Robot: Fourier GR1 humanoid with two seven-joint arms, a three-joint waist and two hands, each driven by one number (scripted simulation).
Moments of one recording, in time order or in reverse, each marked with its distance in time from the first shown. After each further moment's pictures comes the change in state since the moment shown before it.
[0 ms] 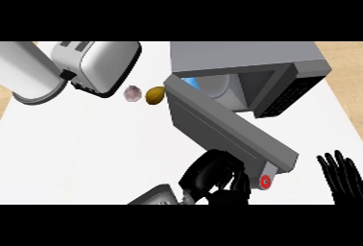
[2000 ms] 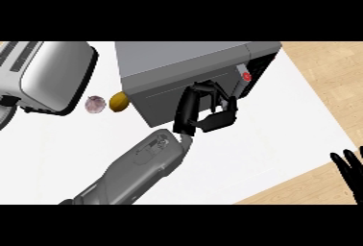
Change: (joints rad) left arm -0.323 0.000 0.199 0.327 0.571 0.378 -0.460; right arm 0.047 -0.158 0.053 -0.415 -0.325 0.129 0.245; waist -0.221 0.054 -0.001
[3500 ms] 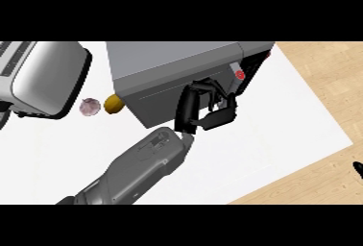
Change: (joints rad) left arm -0.028 -0.005 -0.019 0.048 0.112 0.022 -0.135; right arm 0.054 -0.087 -0.048 -0.101 -0.173 0.057 0.065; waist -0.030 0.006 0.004
